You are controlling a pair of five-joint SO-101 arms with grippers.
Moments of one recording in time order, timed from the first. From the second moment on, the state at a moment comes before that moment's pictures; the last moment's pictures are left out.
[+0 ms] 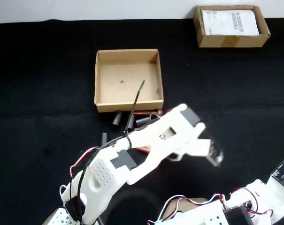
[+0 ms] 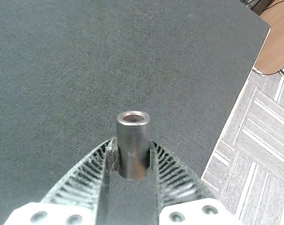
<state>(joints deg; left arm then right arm) 46.8 39.4 -23.3 90.9 -52.6 63.9 -104.5 78.4 70.5 26.5</state>
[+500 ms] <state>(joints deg) 36.1 31.3 -50.2 100.8 -18.1 28.0 -104.5 78.4 65.5 0.6</state>
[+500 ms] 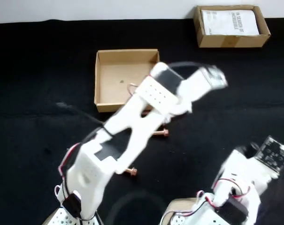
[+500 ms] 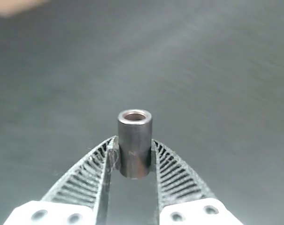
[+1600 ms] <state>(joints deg) 33.5 -39.7 26.9 57.5 8.8 -29.4 -104.4 95.7 37.6 -17.6</state>
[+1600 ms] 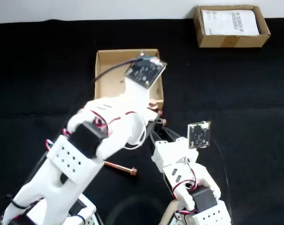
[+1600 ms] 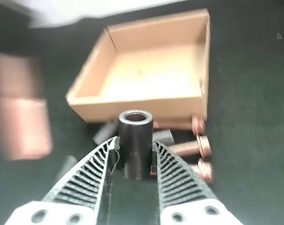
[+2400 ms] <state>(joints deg) 33.5 -40.6 43.4 21.7 8.9 -29.6 -104.4 95.7 33.1 -17.6</state>
